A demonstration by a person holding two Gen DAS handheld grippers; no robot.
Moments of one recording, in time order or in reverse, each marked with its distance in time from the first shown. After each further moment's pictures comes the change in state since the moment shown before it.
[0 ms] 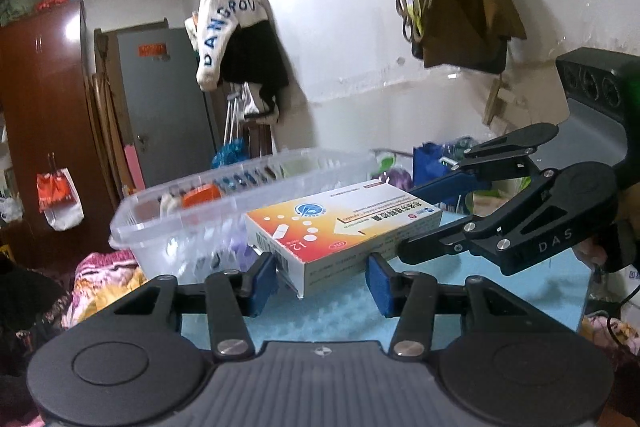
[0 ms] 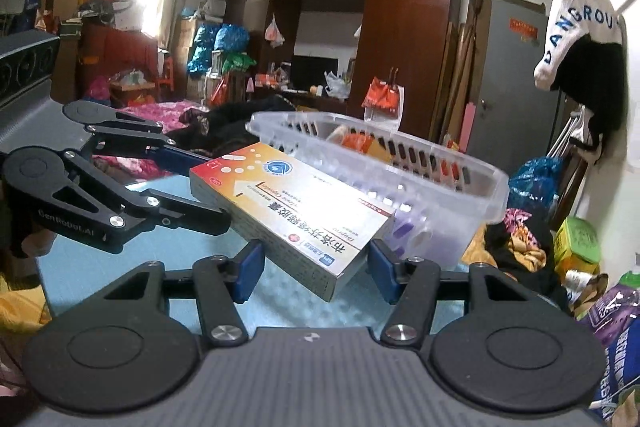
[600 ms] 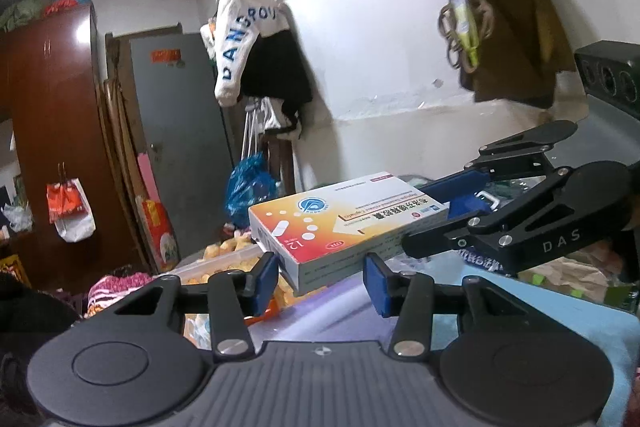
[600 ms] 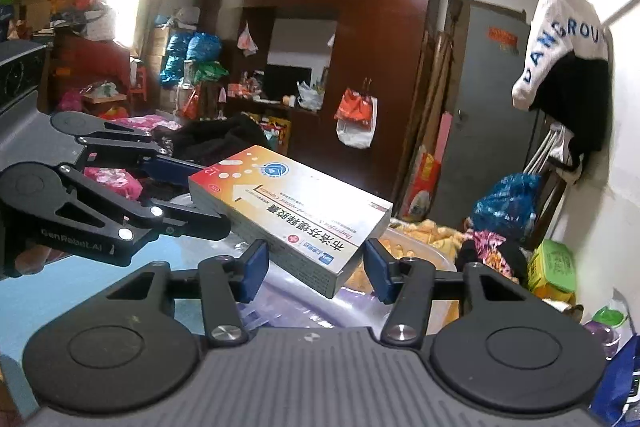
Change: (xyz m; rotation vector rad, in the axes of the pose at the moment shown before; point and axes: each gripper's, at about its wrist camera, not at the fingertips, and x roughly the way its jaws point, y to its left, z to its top) left arm 0.075 0.057 0.089 -0.014 0.015 0.041; right arm 0.062 -0.064 0.071 0.028 0.027 -0.057
